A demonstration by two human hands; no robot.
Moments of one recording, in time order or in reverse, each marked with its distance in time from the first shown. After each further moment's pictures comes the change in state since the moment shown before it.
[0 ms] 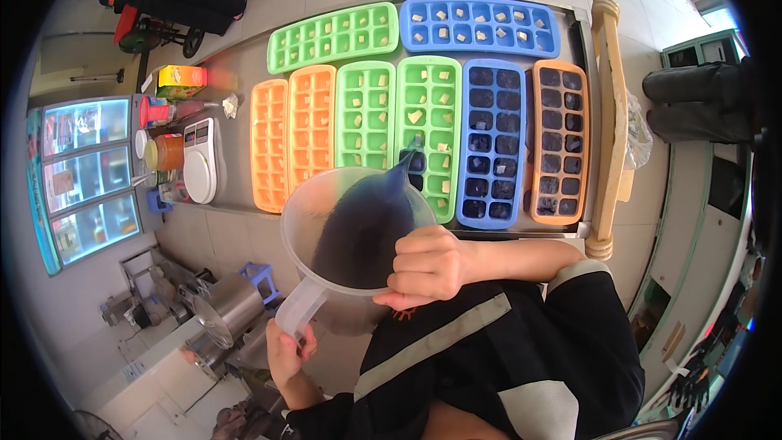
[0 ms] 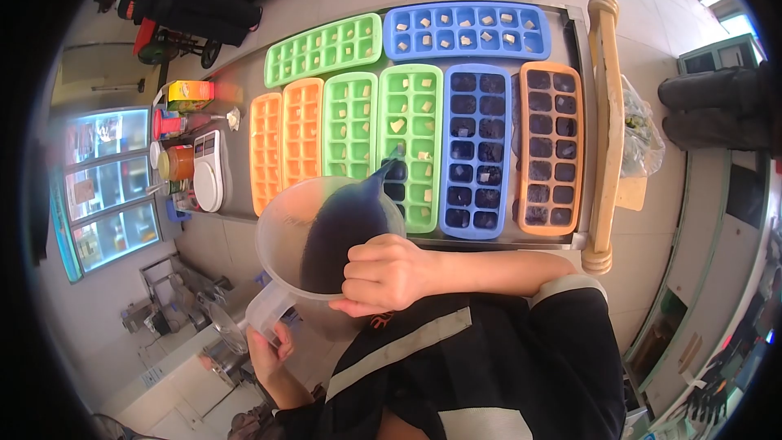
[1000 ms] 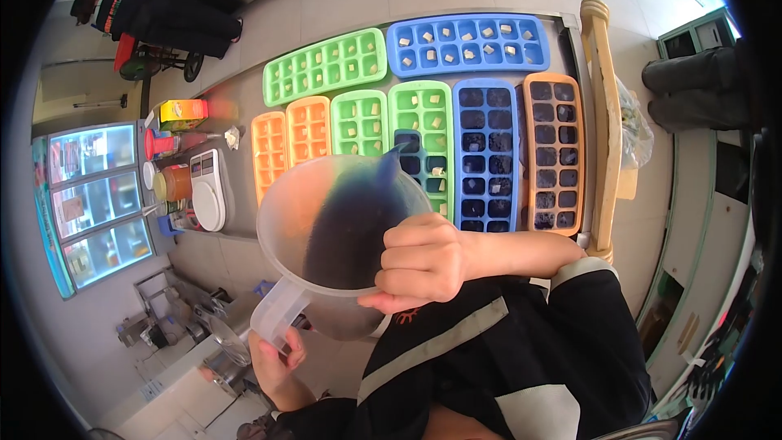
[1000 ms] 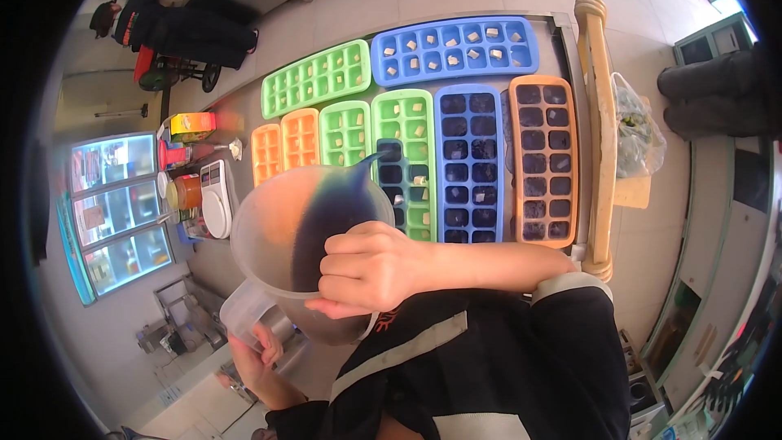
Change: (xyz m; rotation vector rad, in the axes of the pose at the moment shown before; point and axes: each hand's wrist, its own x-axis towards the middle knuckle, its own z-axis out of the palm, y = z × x) left_hand 0.033 0.052 0.006 -0.079 -0.090 0.047; right_hand 0.042 0.021 -0.029 -0.116 0.078 -0.016
